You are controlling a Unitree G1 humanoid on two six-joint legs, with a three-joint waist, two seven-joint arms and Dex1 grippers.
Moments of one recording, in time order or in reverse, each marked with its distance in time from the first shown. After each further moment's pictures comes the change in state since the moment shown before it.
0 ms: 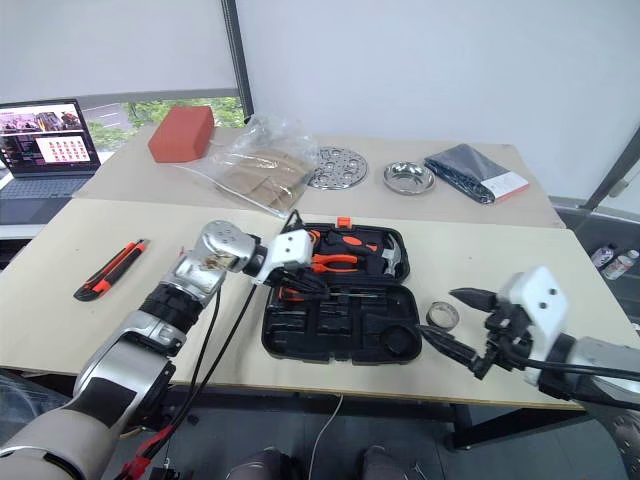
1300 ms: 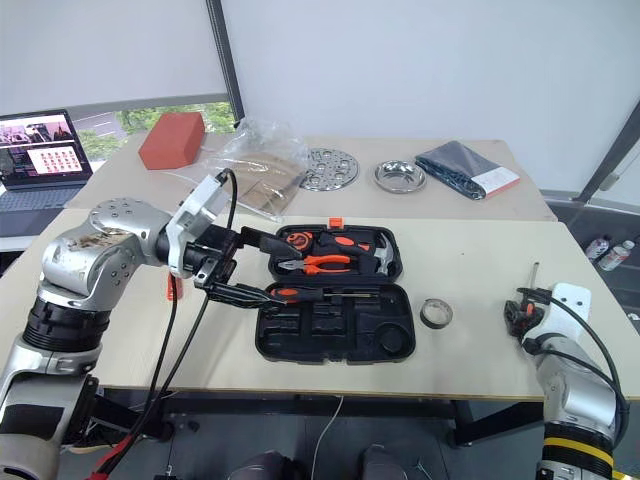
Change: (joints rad) left arm 0.141 0.310 0.137 -0.634 -0.479 0.532 -0.113; right arm -0.478 0.356 0.132 0.879 -0.449 -0.247 -0.532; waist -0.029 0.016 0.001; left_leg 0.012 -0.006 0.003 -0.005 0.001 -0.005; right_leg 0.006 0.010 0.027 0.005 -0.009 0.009
